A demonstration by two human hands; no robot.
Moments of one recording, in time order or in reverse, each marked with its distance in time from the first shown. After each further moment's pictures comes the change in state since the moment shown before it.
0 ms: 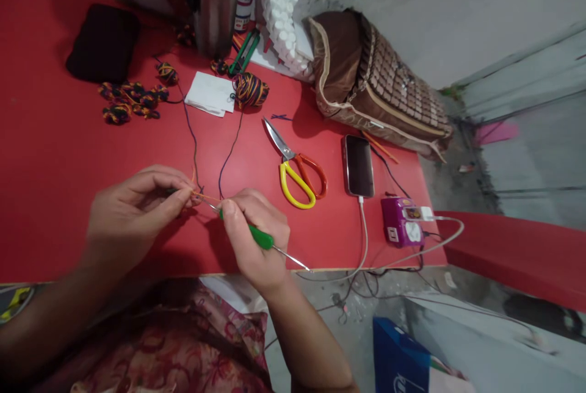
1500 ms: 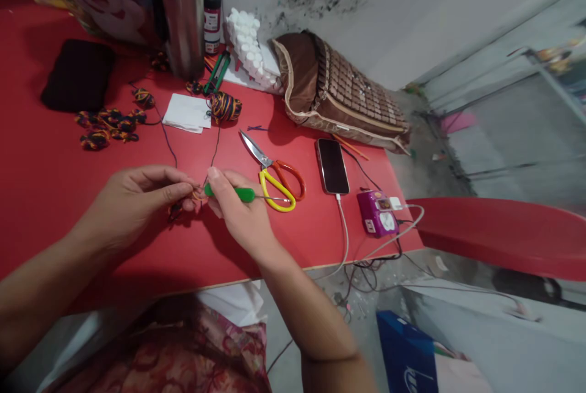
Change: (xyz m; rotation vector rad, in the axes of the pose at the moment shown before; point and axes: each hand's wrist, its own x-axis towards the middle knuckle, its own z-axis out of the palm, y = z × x) left_hand 0.045 0.010 0.009 -0.255 -0.319 -0.326; right_hand 0.051 0.008 0.005 0.292 -0.080 0.419
